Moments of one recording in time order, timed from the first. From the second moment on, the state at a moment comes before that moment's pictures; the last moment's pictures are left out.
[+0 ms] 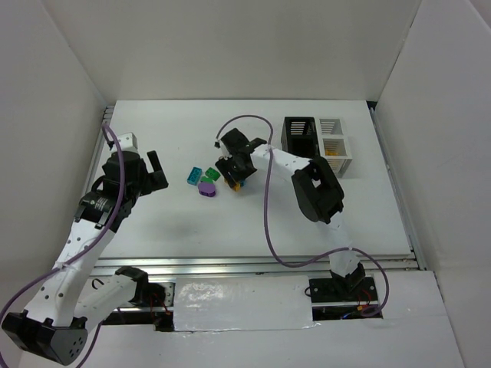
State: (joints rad) left arm -0.26 0.89 1.01 -0.72 -0.33 -0.43; right arm 0.67 2.23 1.78 -0.62 -0.01 0.00
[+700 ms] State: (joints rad) left arm -0.26 0.97 1.01 -0.48 0.45 -0.60; right arm 0.91 1.43 1.24 -0.30 -0.09 0.20
